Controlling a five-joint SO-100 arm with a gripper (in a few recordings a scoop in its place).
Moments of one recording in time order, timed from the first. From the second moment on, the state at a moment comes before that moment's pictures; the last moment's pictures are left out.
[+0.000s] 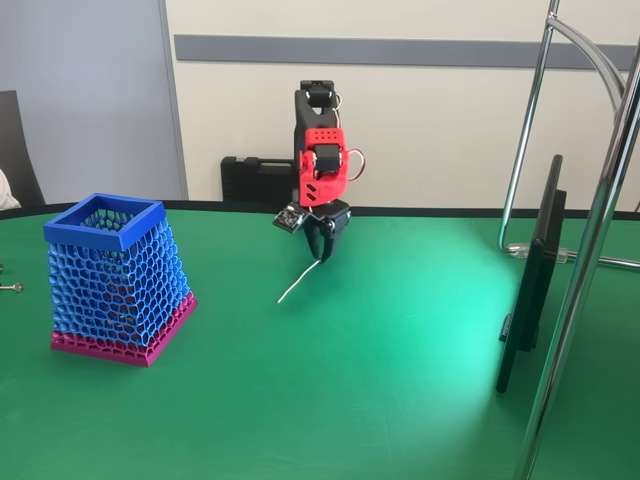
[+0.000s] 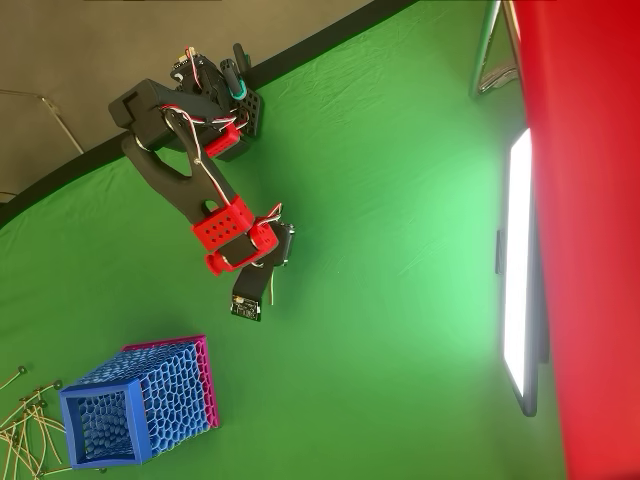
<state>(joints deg) -6.3 85.7 111.0 73.8 -44.2</state>
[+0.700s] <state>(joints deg) -3.7 86.0 113.5 73.2 -44.6</state>
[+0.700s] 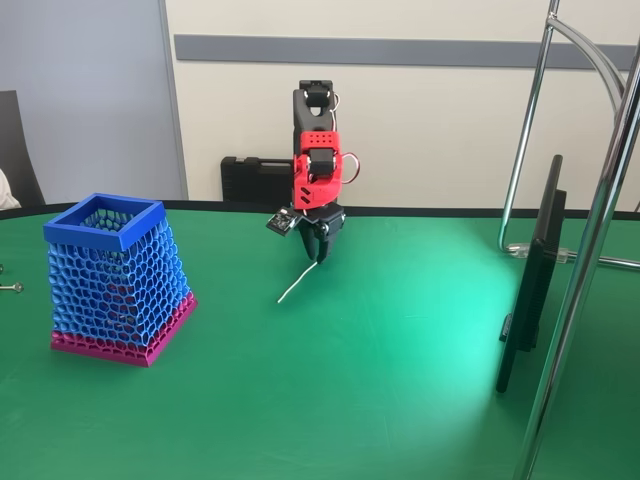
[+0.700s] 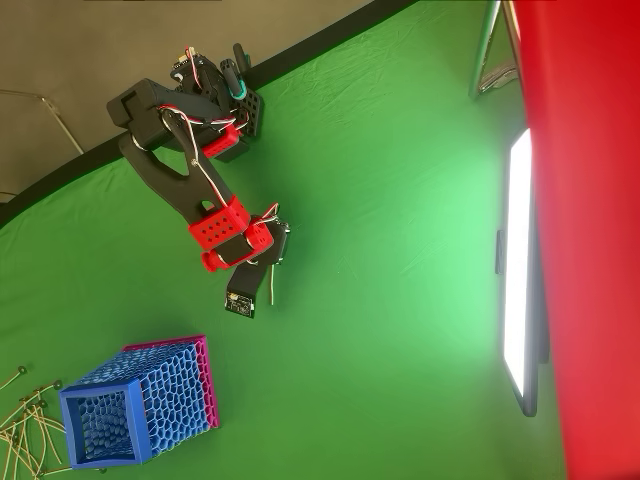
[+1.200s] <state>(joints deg) -2.8 86.5 116.5 73.3 -45.4</state>
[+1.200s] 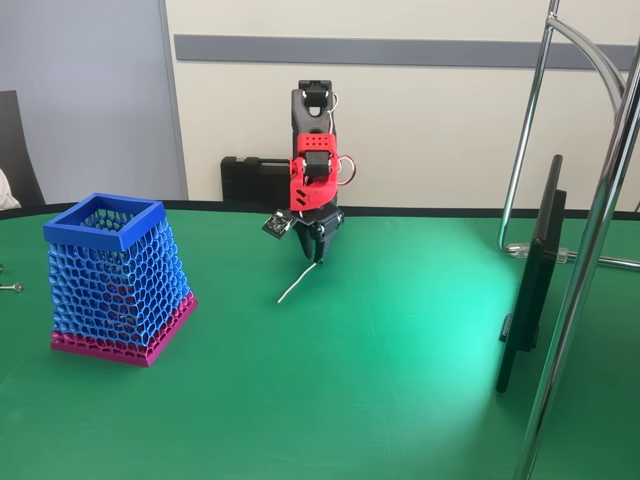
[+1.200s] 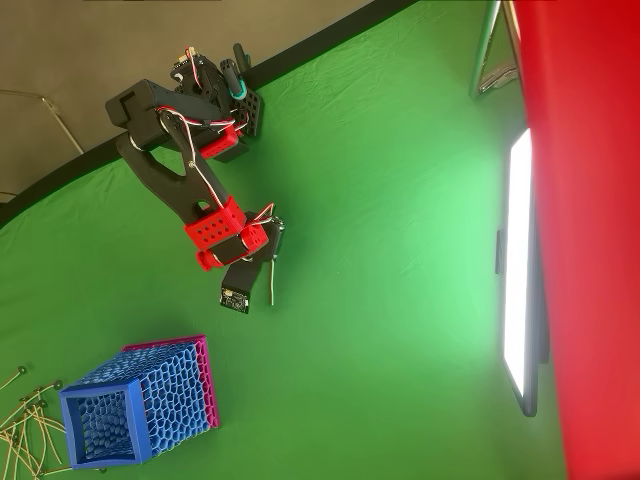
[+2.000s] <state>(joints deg) -4.8 86.0 117.8 70.0 -43.7</state>
